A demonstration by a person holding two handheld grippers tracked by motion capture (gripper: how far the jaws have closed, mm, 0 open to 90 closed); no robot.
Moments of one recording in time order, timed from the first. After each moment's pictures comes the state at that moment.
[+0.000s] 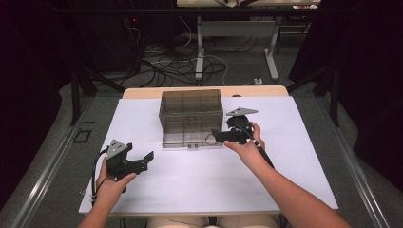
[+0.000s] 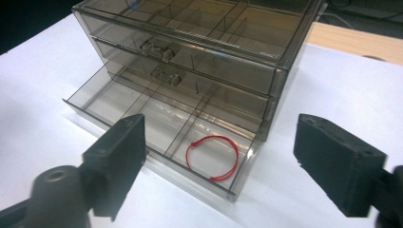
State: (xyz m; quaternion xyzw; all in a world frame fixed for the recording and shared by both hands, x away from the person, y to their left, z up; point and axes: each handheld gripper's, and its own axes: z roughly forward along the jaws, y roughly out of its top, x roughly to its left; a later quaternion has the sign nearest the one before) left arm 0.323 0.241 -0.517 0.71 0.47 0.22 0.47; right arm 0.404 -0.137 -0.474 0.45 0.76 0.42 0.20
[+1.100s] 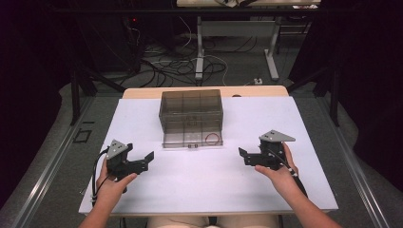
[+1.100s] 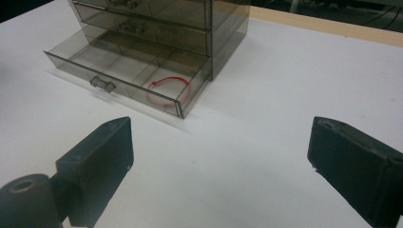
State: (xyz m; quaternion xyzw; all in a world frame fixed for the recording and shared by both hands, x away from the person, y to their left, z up) left arm 0.322 0.239 -0.517 0.71 0.47 0.22 0.47; right arm 0.335 -0.219 -0.497 0.46 0.74 0.44 0.23
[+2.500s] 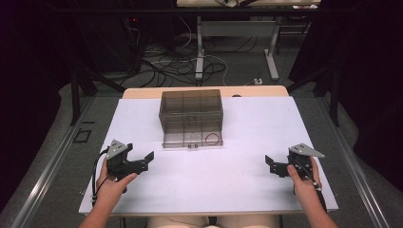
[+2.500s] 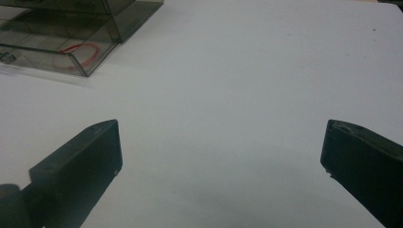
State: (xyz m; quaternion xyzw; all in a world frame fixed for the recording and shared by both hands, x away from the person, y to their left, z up) left arm 0.323 0.240 -0.518 0.71 0.47 0.22 0.47; right arm 0.318 -0.300 -0.544 0.52 0.69 0.43 0.27
